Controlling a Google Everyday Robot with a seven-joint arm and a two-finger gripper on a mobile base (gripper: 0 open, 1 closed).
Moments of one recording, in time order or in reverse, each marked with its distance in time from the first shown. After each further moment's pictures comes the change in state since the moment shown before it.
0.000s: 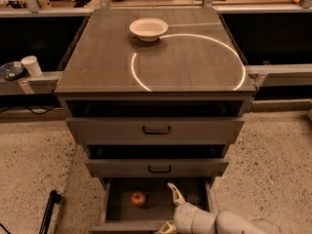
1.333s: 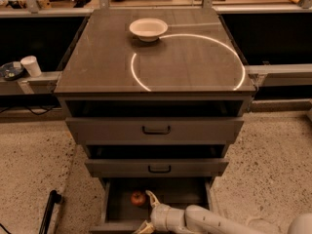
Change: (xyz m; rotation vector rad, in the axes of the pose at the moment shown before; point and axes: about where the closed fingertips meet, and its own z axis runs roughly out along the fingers) arm 0.090 0.031 0.130 -0.145 -0.016 0.164
